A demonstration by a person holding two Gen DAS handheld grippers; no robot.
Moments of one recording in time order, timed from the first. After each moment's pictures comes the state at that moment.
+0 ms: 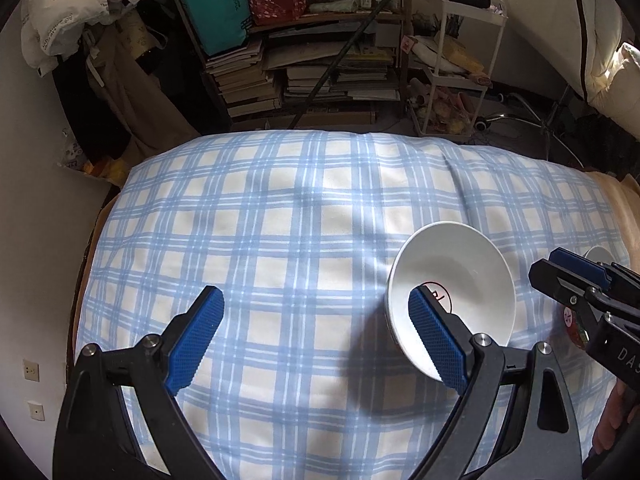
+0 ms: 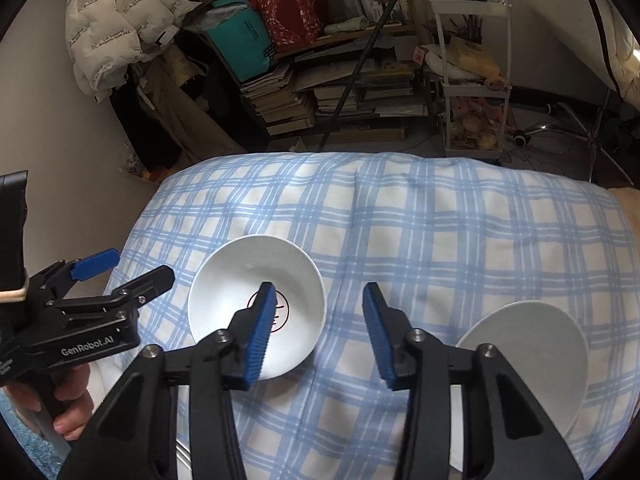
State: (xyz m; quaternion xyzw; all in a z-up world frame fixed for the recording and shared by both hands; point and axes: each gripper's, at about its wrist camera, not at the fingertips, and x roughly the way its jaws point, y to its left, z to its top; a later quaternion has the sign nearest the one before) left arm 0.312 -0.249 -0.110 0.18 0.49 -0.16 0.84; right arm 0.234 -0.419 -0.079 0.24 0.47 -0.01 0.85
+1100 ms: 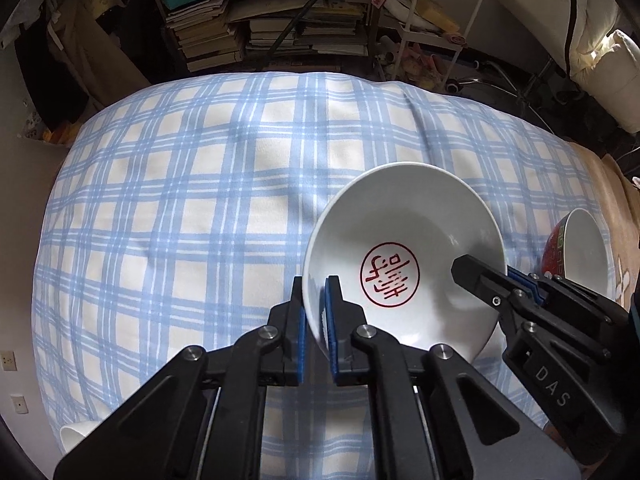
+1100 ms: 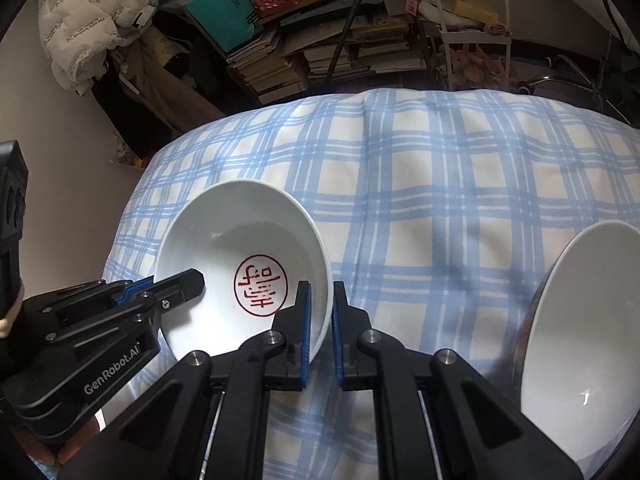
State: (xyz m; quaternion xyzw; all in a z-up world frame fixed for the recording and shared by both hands) left arm 0.294 -0.260 -0.140 0.15 0.56 -0.20 0.79; right arm 0.233 -0.393 -0.114 0.26 0.50 -0.02 0.82
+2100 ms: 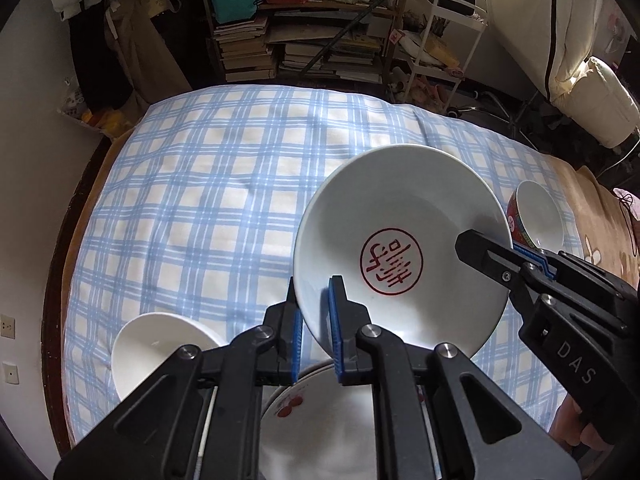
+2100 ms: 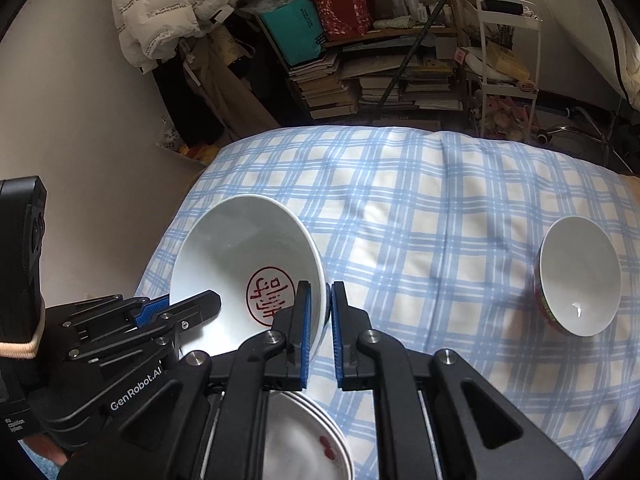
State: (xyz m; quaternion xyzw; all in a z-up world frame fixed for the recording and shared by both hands) left arm 0.215 -0.149 -0.058 0.11 0.53 -0.19 0.82; right arm 0.185 -0.297 -0.021 0.21 0.47 0.02 0.86
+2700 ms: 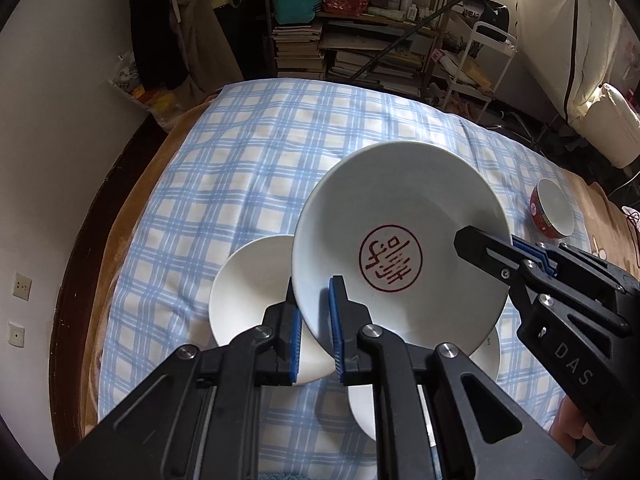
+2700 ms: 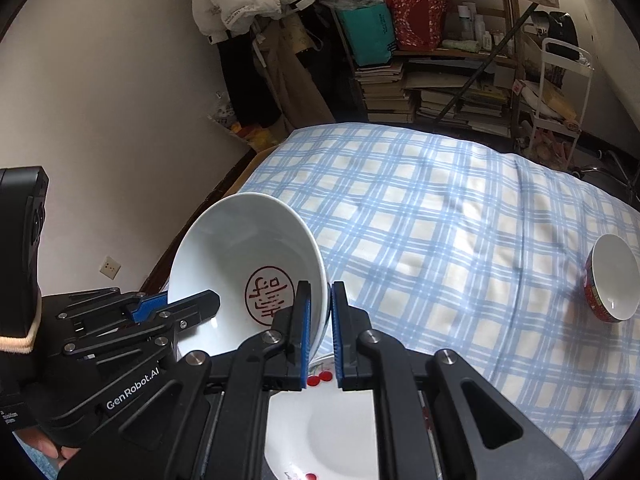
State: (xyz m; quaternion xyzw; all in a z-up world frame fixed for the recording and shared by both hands) left arm 0.176 -0.037 -0.033 0.08 0.52 -0.14 0.84; right arm 0.164 -0.186 0.009 0.15 0.46 0.08 0.87
